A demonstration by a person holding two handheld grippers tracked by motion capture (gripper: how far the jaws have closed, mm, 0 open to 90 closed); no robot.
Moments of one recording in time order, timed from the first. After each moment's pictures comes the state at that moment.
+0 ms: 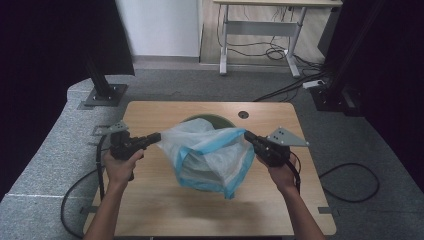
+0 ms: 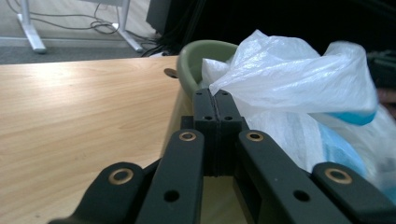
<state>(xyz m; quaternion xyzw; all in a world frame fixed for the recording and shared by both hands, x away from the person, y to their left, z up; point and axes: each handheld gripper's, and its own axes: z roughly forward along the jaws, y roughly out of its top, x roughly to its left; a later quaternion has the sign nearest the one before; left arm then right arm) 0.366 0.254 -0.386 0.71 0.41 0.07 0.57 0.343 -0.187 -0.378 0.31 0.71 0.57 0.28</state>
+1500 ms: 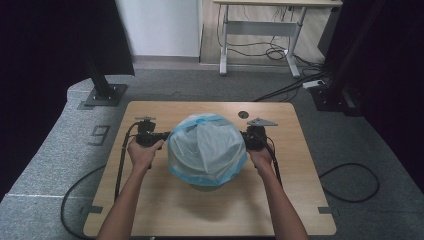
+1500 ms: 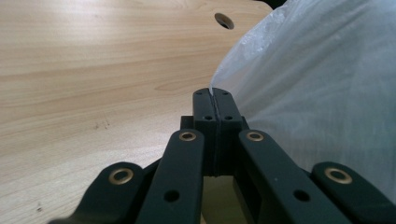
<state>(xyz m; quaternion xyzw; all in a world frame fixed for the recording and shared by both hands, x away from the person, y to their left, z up) 0.449 0.217 -0.445 0.73 0.50 0.02 0.46 0.449 -0.161 -0.460 0.43 0.73 0.50 0.17</state>
